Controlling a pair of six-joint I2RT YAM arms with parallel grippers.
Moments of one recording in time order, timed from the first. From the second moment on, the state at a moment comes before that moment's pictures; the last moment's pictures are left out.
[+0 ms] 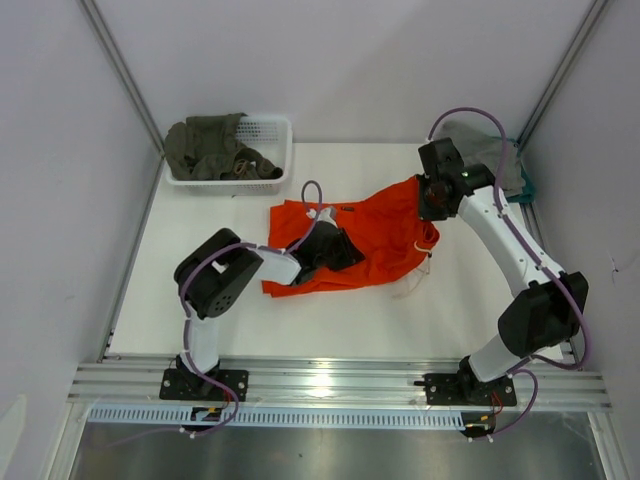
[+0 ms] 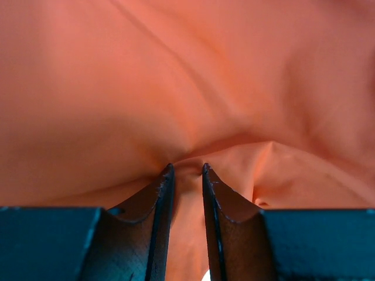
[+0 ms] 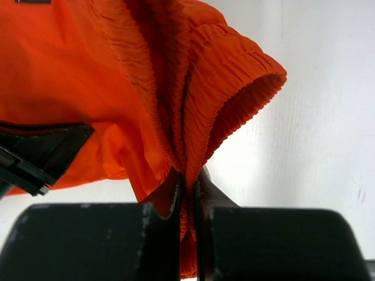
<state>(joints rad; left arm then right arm) -0.74 1.98 0.96 0.44 0.05 -0.95 0.34 1.59 1.55 -0.98 0.20 0.31</state>
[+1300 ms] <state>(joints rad) -0.58 1.09 0.35 0.06 -0.02 -0.84 0.62 1.71 1.76 -1.15 0.35 0.29</state>
